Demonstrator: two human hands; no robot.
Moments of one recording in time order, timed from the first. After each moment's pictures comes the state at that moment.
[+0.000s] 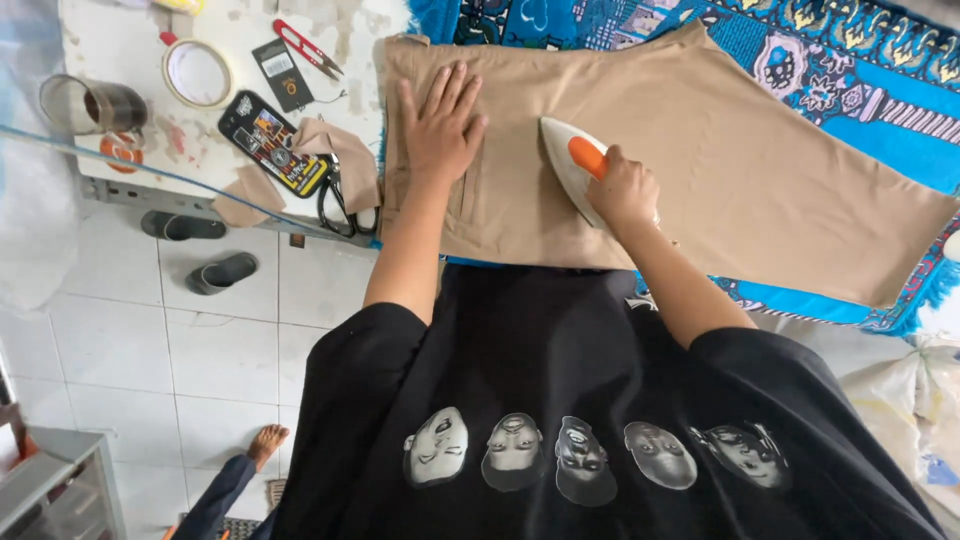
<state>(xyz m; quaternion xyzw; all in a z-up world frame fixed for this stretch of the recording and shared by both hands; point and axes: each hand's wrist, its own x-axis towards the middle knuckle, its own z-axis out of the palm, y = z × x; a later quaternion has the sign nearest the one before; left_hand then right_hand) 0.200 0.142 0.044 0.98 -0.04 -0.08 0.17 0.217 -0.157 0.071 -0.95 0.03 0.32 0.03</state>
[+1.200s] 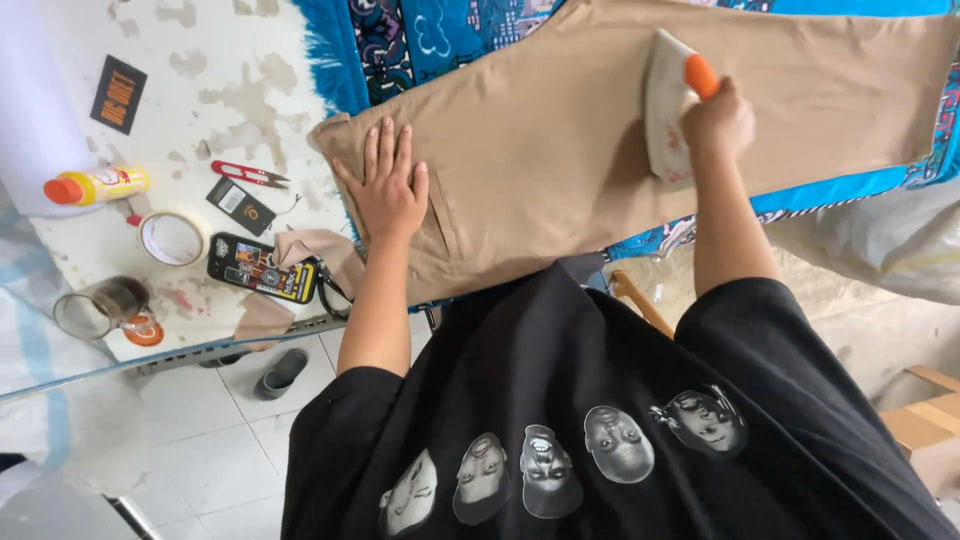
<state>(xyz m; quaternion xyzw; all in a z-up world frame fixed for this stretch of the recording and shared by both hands) 0.213 0.161 0.021 0.98 -0.08 -0.08 0.18 0.234 -0.338 0.048 -0.91 0.38 0.14 0.02</state>
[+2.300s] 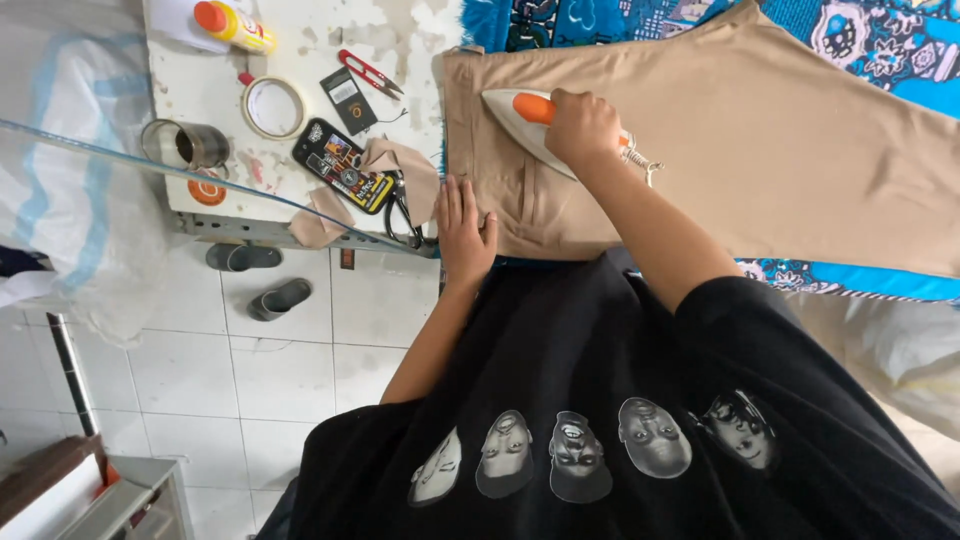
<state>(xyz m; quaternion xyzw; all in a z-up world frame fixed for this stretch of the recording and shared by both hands) 0.039 0.178 0.021 0.94 0.10 0.07 0.33 0.248 -0.004 0.019 -0.98 -0.15 0.16 0.01</state>
